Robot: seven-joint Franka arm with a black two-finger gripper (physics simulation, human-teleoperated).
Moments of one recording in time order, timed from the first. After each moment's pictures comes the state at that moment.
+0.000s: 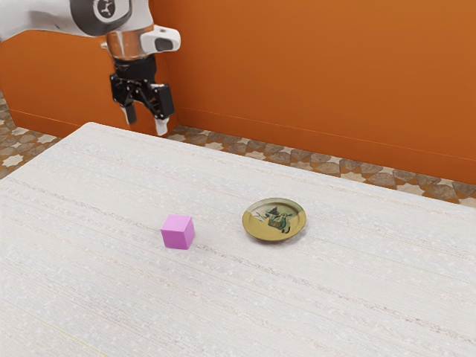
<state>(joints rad) -0.01 0.10 -0.03 -1.46 0.02 1.48 0.11</state>
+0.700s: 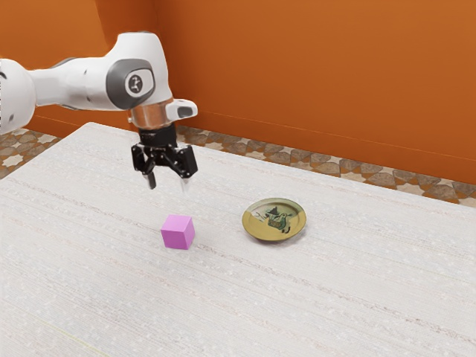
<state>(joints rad) -0.01 0.17 -0.01 -1.75 -0.13 1.74 -0.05</state>
